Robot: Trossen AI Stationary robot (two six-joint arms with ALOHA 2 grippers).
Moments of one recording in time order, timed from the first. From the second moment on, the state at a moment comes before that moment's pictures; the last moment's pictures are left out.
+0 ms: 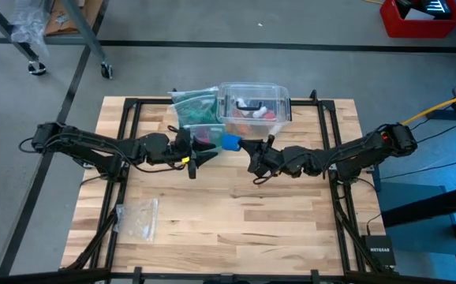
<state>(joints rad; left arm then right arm) -0.07 1.16 0.71 0.40 -0.26 -0.40 0.17 1.37 0.74 0.61 0.63 -2.52</state>
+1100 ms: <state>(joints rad) -0.06 1.31 0.71 0.75 -0.19 -0.37 0.20 1.37 0.74 0.71 0.51 -2.57</state>
